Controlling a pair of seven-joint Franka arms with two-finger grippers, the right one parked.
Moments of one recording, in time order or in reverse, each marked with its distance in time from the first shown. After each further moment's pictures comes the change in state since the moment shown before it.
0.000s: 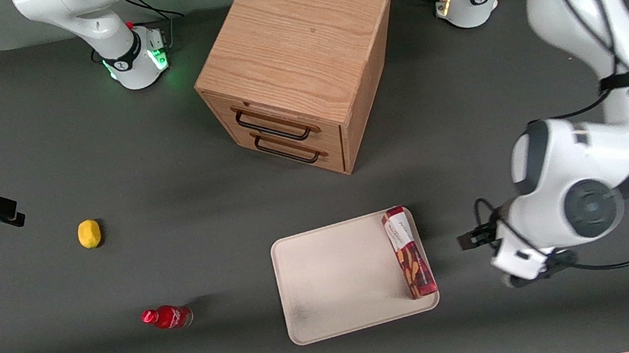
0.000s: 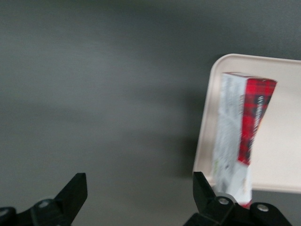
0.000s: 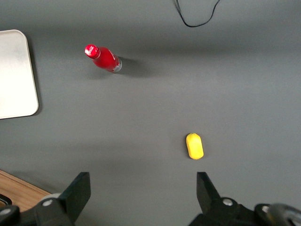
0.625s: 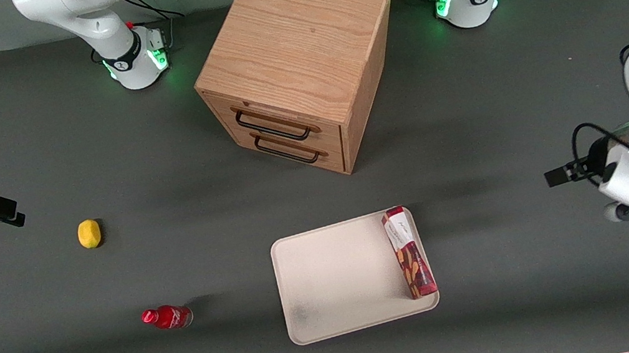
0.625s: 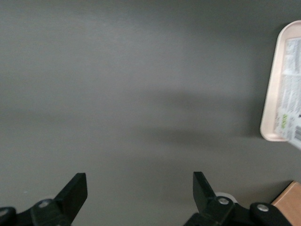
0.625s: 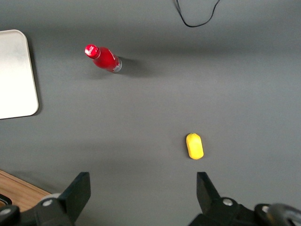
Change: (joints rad) arm 0.209 -0.395 0.002 -0.454 0.001 0.032 0.254
